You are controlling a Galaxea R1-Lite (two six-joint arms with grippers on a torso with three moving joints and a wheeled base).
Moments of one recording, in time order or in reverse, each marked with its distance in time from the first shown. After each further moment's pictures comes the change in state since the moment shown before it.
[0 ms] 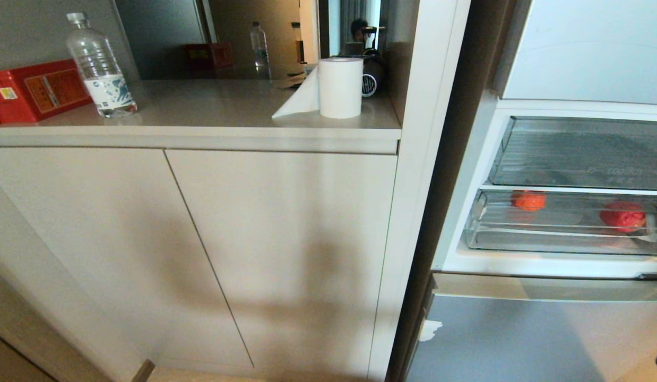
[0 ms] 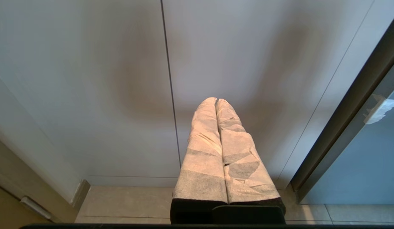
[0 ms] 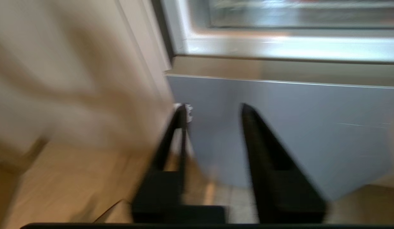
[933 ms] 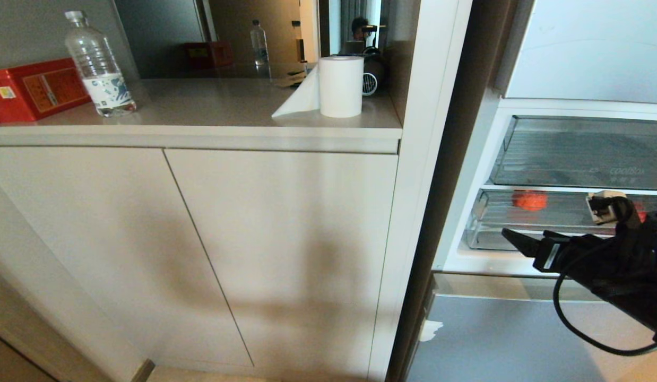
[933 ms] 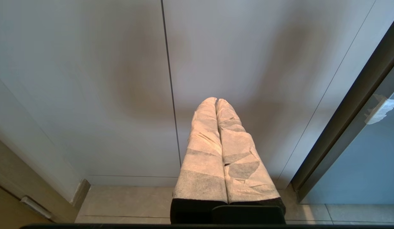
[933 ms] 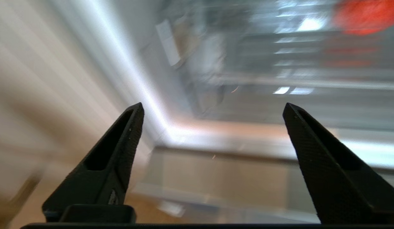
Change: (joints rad) left arm 0.000 0.000 0.000 0.000 0.000 0.000; right arm 0.025 1.160 -0.164 -1.054 -0.050 0.028
